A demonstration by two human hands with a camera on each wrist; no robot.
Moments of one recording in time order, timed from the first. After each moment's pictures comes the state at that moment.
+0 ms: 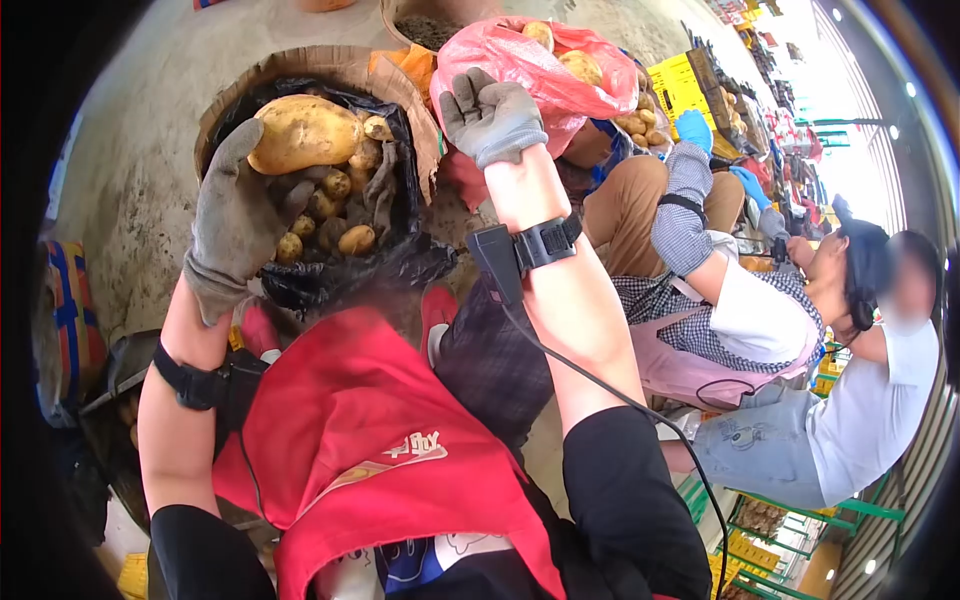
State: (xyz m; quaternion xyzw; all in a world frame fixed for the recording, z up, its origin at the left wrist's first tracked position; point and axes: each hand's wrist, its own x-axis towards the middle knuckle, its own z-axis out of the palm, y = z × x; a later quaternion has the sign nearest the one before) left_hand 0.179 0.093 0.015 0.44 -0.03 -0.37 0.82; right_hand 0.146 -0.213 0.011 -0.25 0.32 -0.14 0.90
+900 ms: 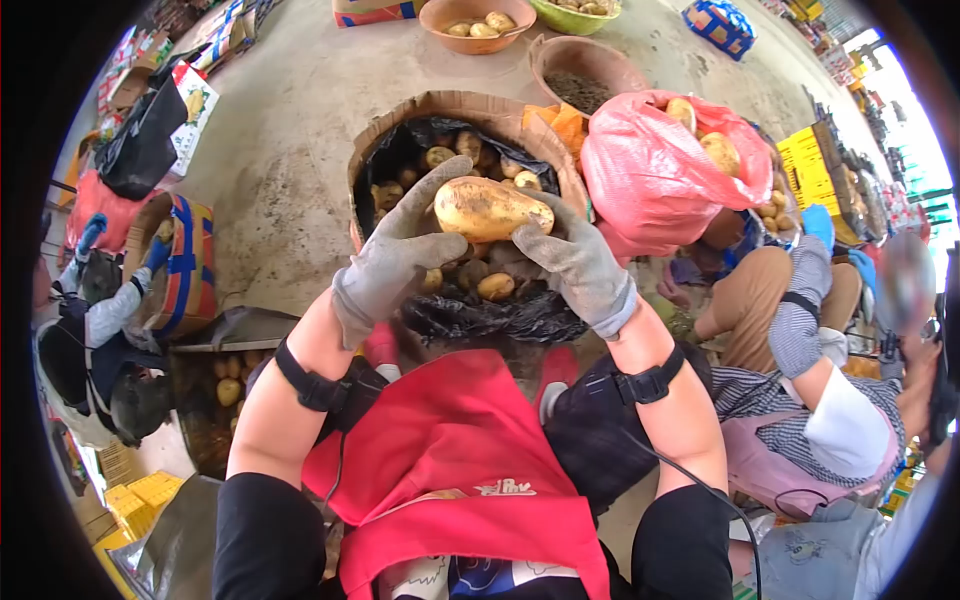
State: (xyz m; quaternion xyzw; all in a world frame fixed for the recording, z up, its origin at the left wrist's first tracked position) left_hand 0.168 0.098 0.034 0.45 -0.16 -0.36 0.81; right_hand 0.093 -0.127 0.036 -0.51 0.07 0.14 0.84
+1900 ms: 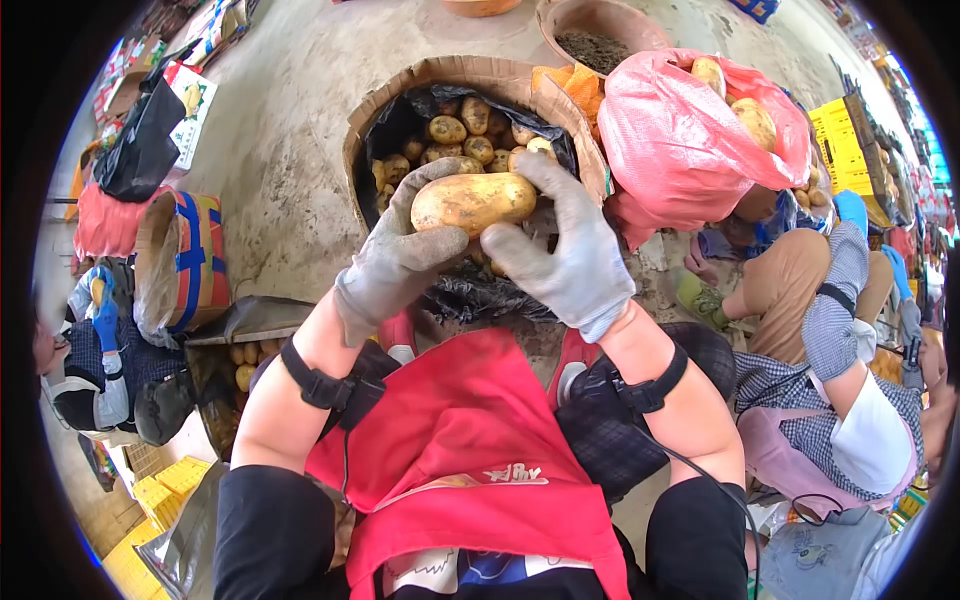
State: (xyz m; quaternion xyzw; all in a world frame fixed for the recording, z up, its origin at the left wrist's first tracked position) left_hand 0.163 0.088 0.003 0.42 -0.07 -0.36 0.83; right_hand 0.097 -0.113 0.009 -0.85 -0.04 -0.26 0.46
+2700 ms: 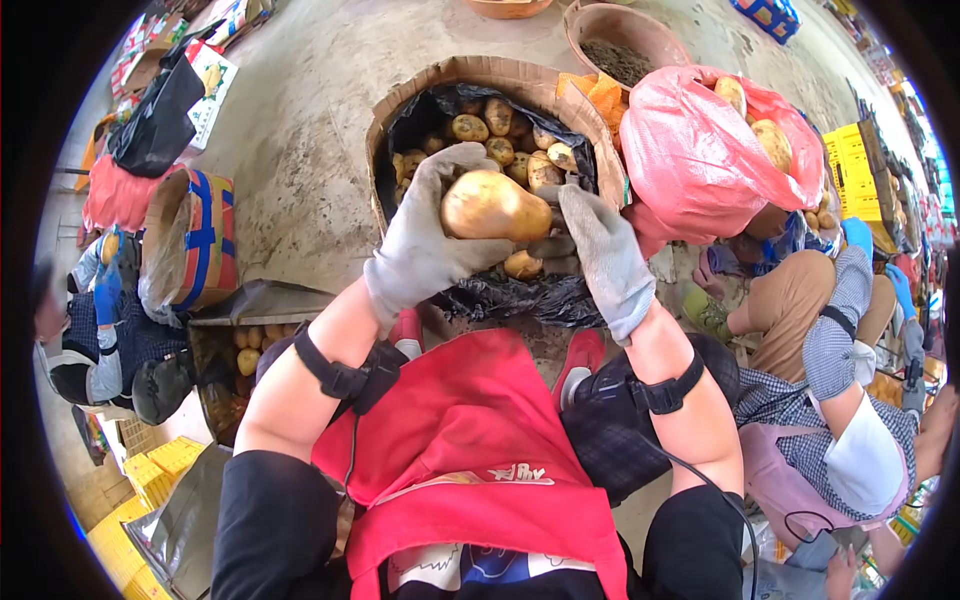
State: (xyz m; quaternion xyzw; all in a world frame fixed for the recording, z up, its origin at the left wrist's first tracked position) left_hand 0.167 0.084 0.004 0.67 -0.20 -0.18 0.69; right_hand 0.099 -0.127 -0.004 -0.55 0.20 0.08 0.81
